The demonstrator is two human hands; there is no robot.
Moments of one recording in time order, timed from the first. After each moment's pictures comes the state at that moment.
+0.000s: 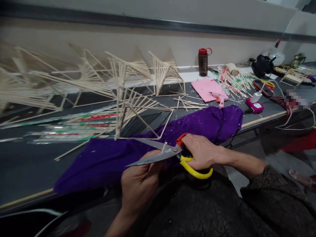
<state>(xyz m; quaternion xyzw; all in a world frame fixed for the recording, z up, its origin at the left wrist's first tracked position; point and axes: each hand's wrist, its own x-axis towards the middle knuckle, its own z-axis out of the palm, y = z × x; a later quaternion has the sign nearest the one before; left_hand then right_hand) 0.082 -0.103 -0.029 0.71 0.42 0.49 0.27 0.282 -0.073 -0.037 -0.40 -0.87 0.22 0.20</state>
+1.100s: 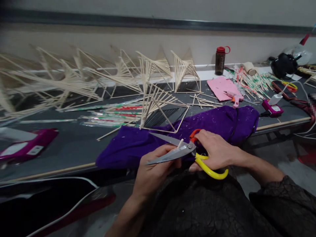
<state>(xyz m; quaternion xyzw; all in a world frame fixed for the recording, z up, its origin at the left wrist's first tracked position) 0.078 -0.106 -0.008 0.60 0.44 0.45 0.50 0.284 -0.083 -0.012 -0.41 -0.86 0.25 0.20</state>
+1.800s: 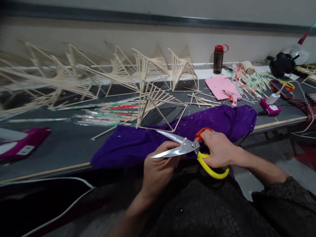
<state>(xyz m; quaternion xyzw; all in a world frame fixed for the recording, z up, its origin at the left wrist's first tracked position) 0.092 -0.109 -0.022 0.63 0.44 0.50 0.40 0.297 -0.088 -0.017 -0.44 -0.85 0.22 0.20</state>
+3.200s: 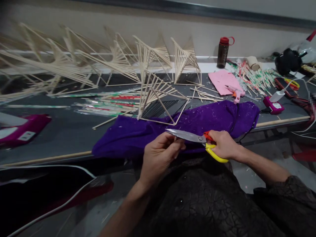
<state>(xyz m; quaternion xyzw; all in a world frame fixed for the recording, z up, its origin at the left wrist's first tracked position) 0.093 -0.104 -0.029 0.52 0.47 0.50 0.51 0.307 -0.088 -0.056 -0.46 -0.81 0.22 0.27</state>
